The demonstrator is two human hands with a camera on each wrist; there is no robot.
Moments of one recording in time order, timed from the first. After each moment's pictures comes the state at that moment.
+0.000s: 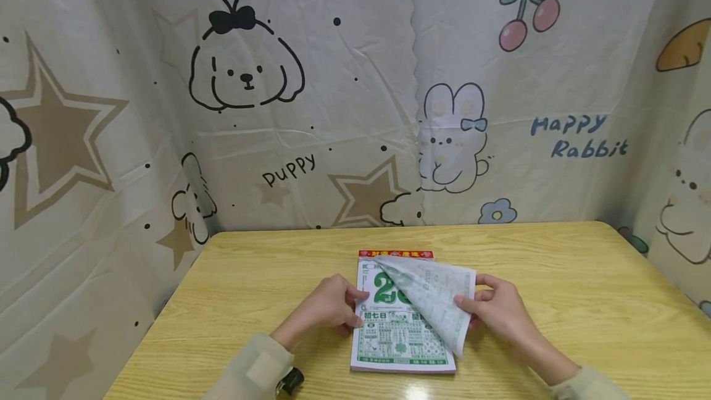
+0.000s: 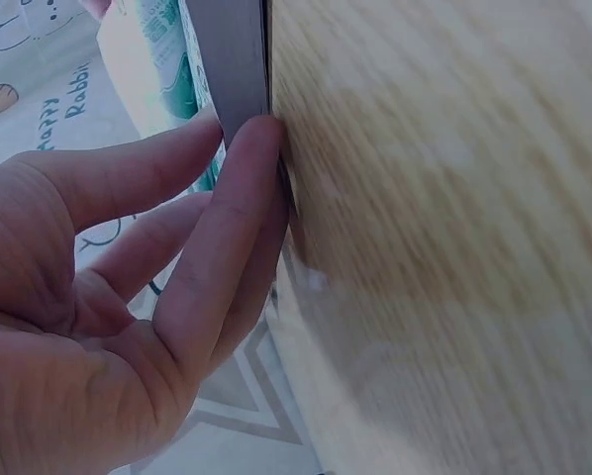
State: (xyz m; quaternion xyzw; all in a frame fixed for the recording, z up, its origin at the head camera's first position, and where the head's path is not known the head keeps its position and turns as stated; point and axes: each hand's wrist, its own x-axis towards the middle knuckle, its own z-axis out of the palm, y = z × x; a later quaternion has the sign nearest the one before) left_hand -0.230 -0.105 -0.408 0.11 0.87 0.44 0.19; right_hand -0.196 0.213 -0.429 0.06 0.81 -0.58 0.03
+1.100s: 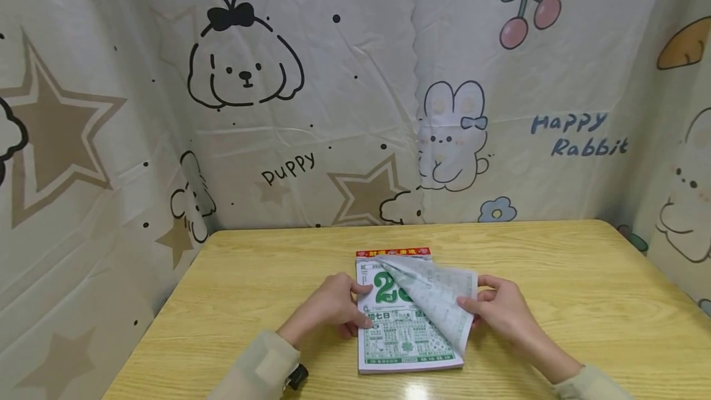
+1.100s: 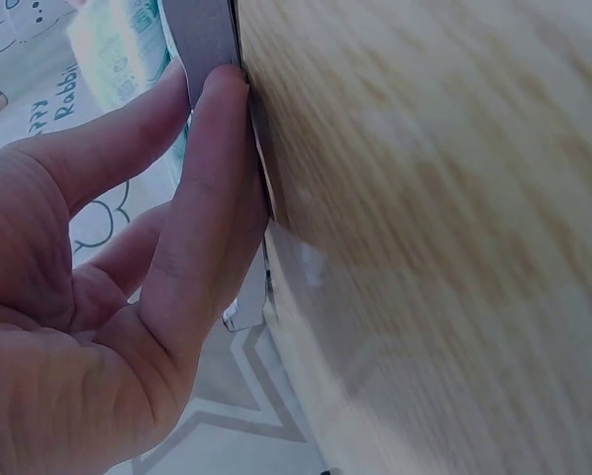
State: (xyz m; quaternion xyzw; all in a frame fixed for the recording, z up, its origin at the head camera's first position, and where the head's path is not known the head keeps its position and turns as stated) left_hand -0.235 -0.095 -0.414 0.10 0.88 0.42 0.21; right_hand -0.195 0.218 -0.429 0.05 0.81 -0.58 0.03
